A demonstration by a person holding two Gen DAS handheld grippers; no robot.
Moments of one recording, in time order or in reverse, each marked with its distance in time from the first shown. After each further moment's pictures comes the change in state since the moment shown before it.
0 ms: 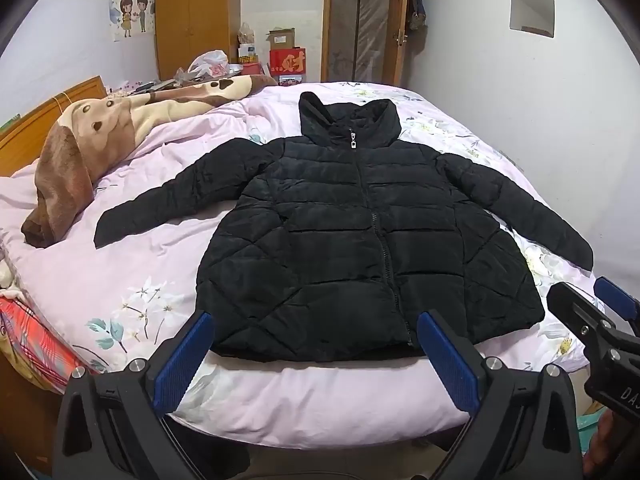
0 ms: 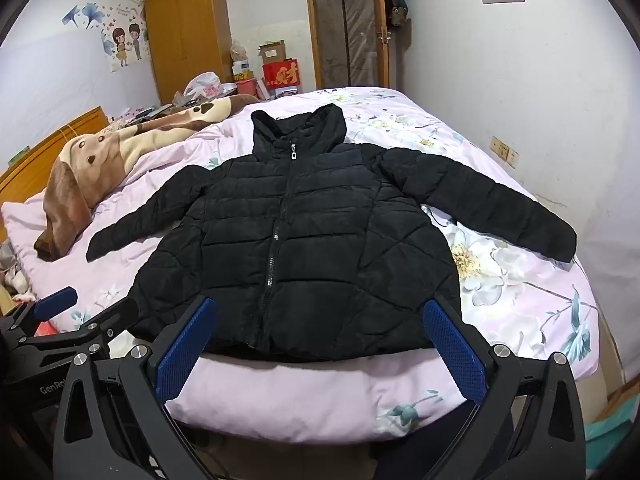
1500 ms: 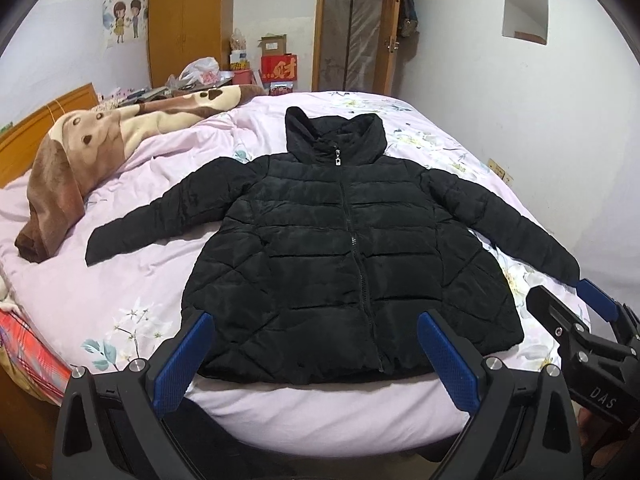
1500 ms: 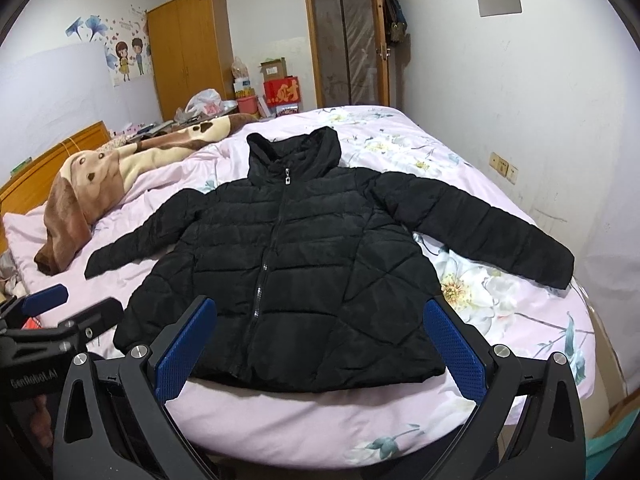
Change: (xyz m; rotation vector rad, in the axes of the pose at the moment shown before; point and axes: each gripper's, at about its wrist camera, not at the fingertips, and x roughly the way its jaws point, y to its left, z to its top) left arm -0.007 -0.017 0.037 0.001 -0.002 -0.037; right arm 0.002 -0.019 0.024 -0.009 -0.063 -0.001
